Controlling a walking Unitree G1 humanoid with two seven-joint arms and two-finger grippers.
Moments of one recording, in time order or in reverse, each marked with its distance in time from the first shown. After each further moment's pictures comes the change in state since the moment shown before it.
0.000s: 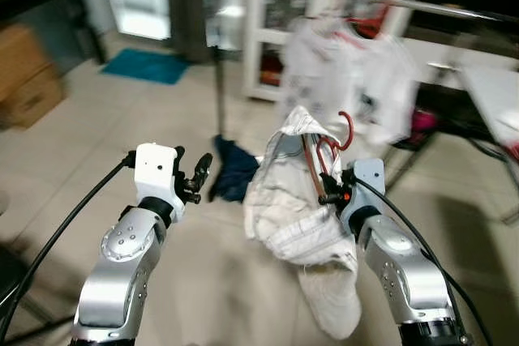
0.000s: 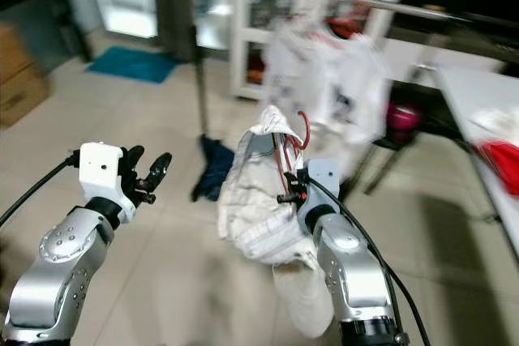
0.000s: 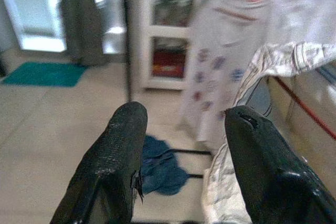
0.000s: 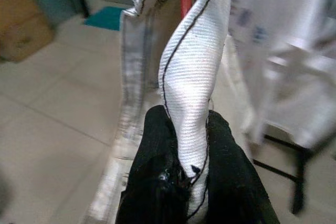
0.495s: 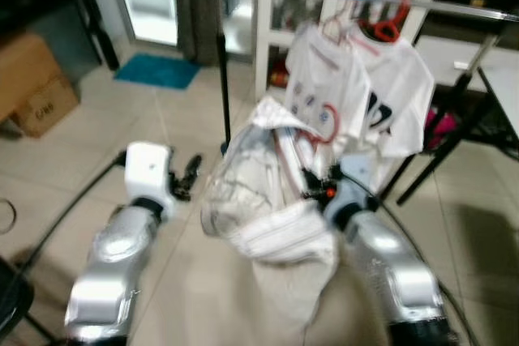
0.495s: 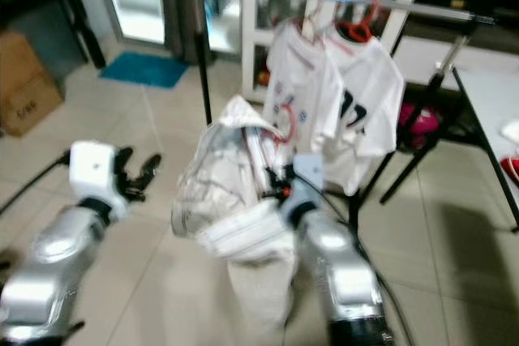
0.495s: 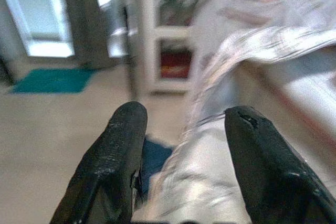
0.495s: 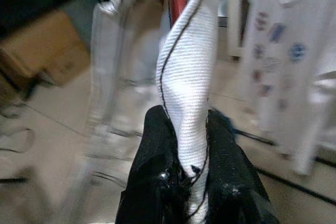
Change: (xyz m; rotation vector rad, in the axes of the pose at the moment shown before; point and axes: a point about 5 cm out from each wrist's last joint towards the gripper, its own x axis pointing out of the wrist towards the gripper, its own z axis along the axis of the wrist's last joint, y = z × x) left arm 0.006 -0.009 0.004 0.004 -0.005 -0.034; right arm 0.000 0.005 0.002 0.054 -0.019 0.053
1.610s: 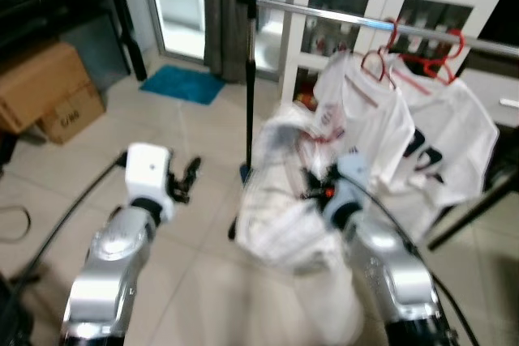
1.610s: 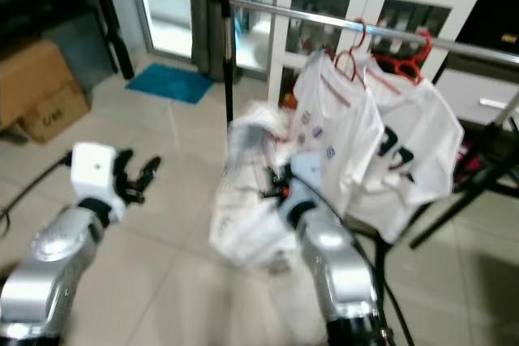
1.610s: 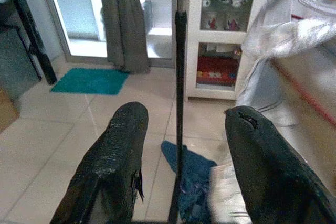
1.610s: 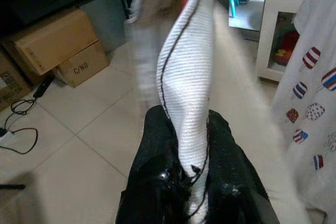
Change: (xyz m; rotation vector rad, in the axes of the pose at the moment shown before) left arm -0.003 0.016 -0.006 0.023 0.036 0.043; right arm 0.006 0.011 0.001 -0.031 0.003 0.027
